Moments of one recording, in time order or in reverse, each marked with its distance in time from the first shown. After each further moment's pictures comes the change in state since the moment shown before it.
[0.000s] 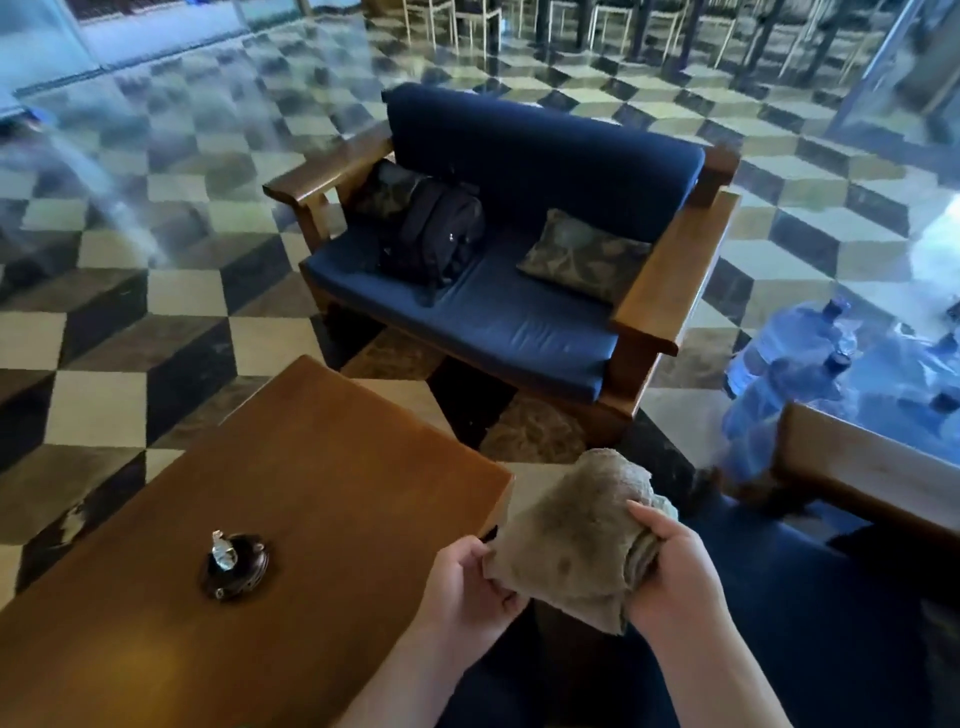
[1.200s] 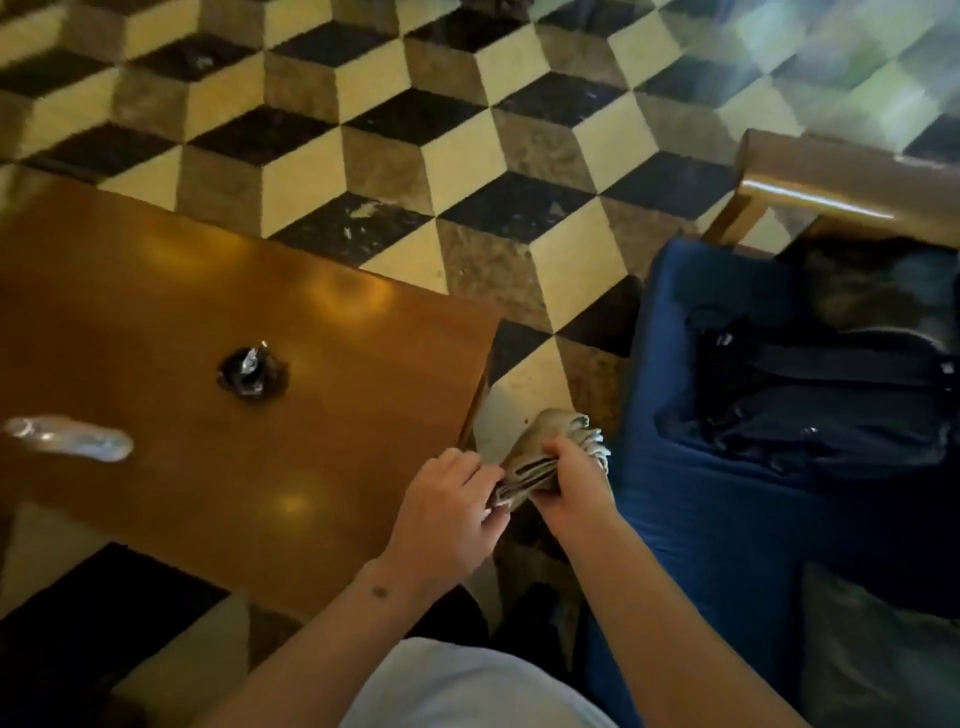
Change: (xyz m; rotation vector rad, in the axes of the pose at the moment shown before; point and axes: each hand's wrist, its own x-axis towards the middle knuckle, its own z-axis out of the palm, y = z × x) left_hand 0.329 0.379 0.198 1.276 1.498 0.925; right_hand 0.441 -0.125 0.575 -1.262 -0.450 0.426
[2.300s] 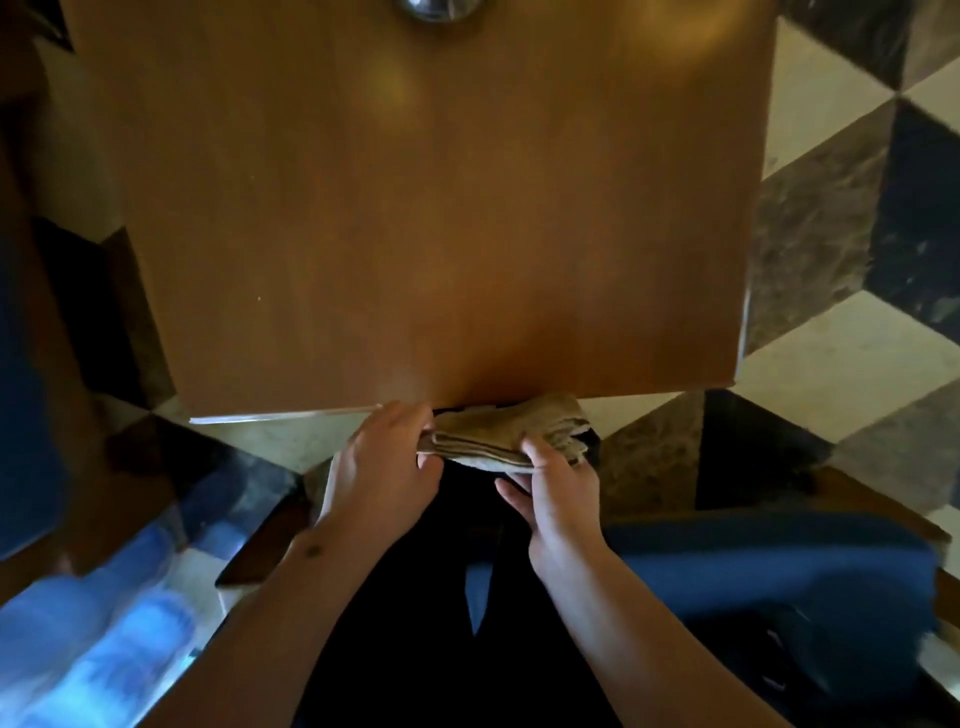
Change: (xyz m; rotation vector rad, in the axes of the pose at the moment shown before) left_hand 0.028 -0.171 0.210 -0.398 0.099 -1.575; right_hand 0.285 0.048 0.172 -1.408 0.105 0.223
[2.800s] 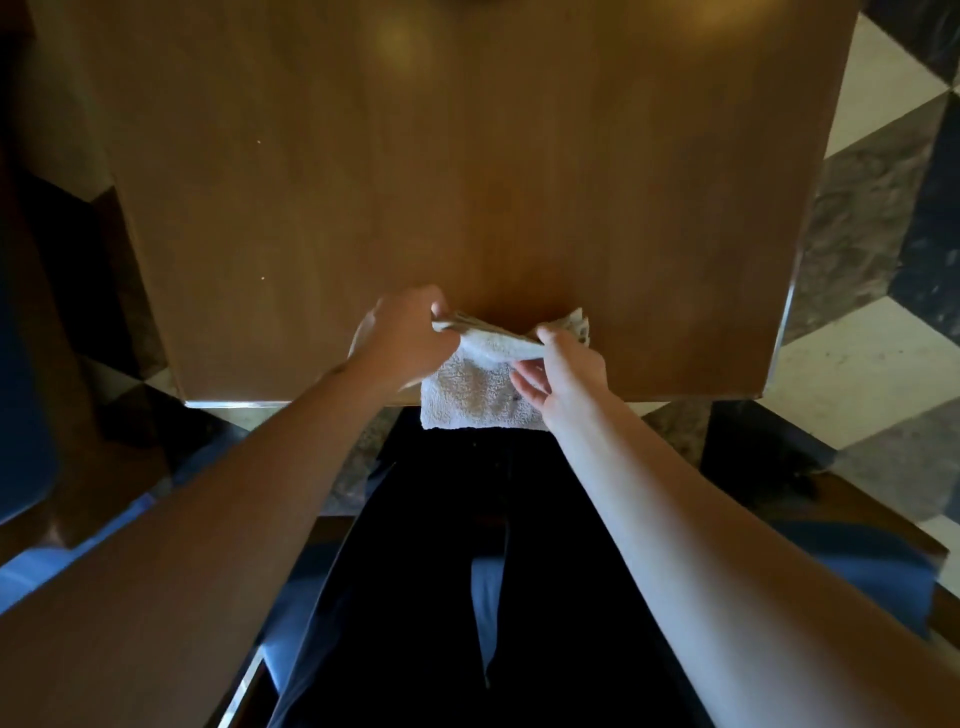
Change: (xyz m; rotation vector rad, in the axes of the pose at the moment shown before) left_hand 0.133 -0.012 -0.019 -0.135 -0.146 -0.129; right_hand 0.052 -0.077 0.082 -0.154 -0.047 -0.046
